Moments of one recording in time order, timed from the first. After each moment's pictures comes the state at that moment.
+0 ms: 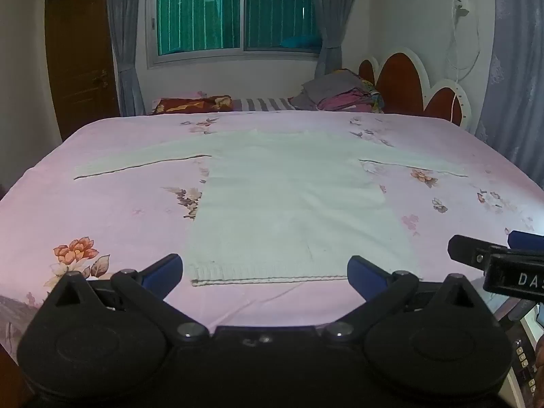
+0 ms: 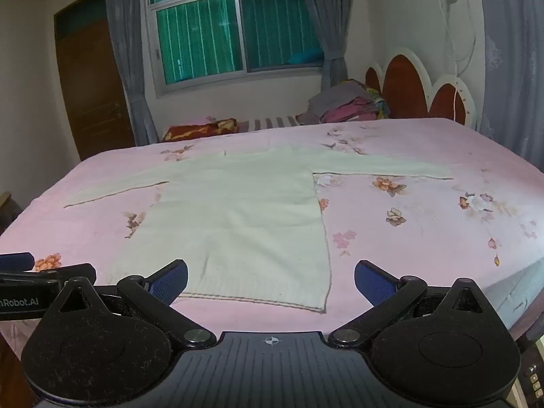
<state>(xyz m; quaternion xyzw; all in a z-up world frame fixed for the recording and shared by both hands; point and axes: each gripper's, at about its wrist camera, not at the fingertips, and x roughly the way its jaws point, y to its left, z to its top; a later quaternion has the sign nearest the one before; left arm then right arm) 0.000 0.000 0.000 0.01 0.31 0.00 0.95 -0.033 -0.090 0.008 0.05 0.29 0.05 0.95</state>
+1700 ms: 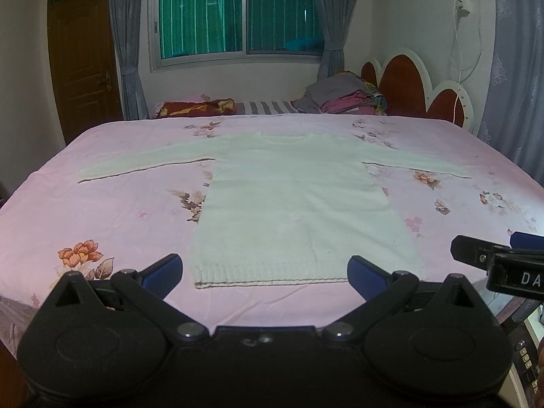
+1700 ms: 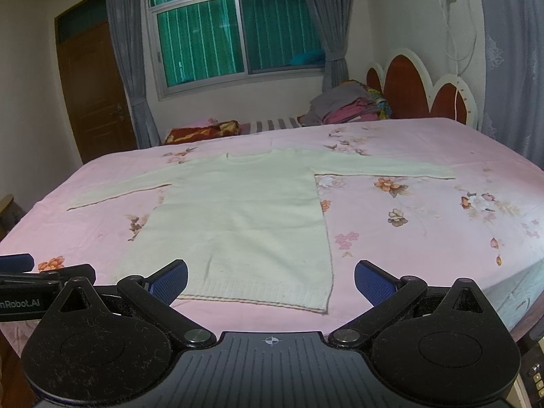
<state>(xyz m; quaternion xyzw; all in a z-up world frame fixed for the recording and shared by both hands) -0.004 0.000 0.003 0.01 0.31 0.00 0.95 -0.033 -0.090 0.013 0.06 0.29 0.05 0.95</state>
